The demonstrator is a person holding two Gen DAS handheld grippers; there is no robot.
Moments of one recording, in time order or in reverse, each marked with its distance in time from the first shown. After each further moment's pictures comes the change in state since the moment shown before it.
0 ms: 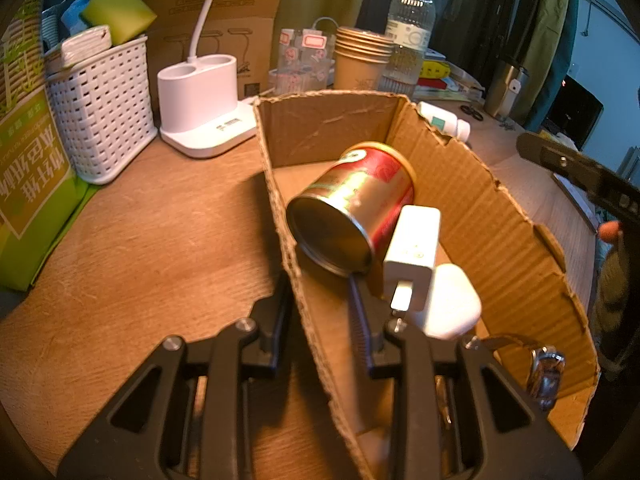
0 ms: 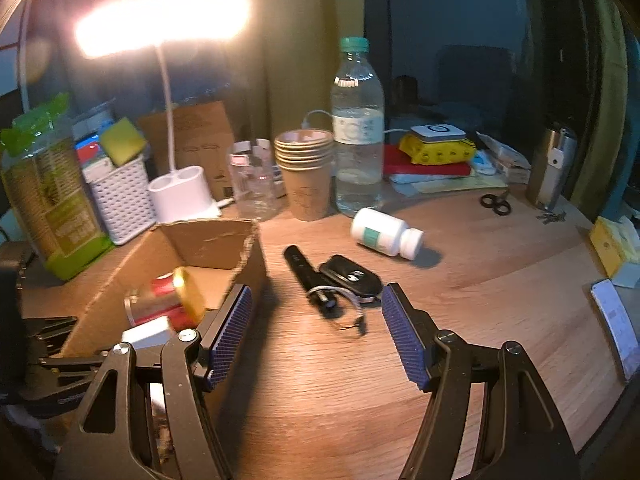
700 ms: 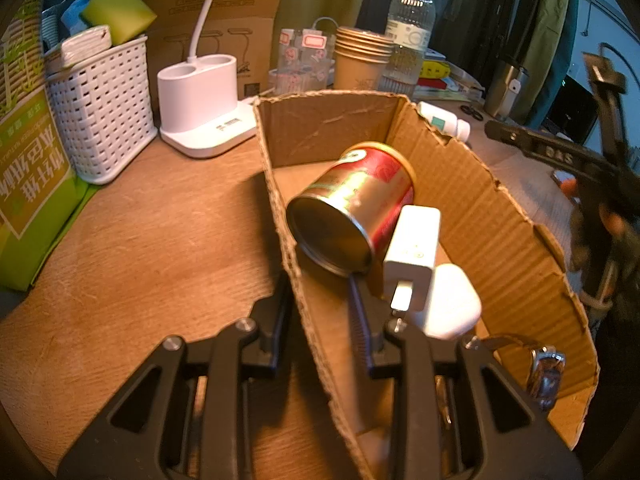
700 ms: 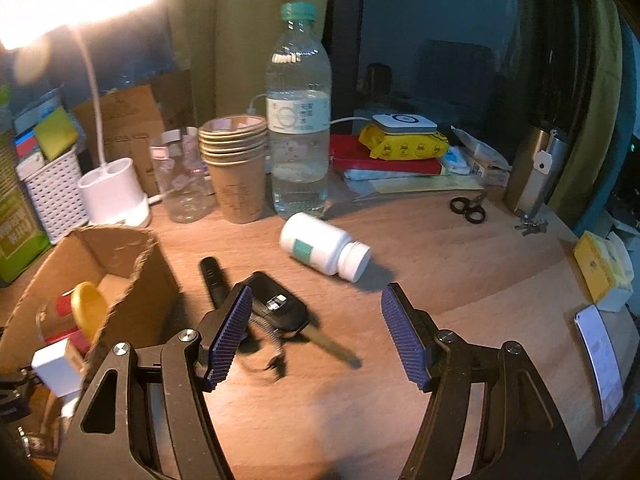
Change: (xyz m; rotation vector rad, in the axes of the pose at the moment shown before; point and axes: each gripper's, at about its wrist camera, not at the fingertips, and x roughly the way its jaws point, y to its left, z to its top) left arm 0.000 0.000 0.000 0.000 0.000 0.000; right arm 0.058 -0.048 0.020 -0.027 0.052 -0.104
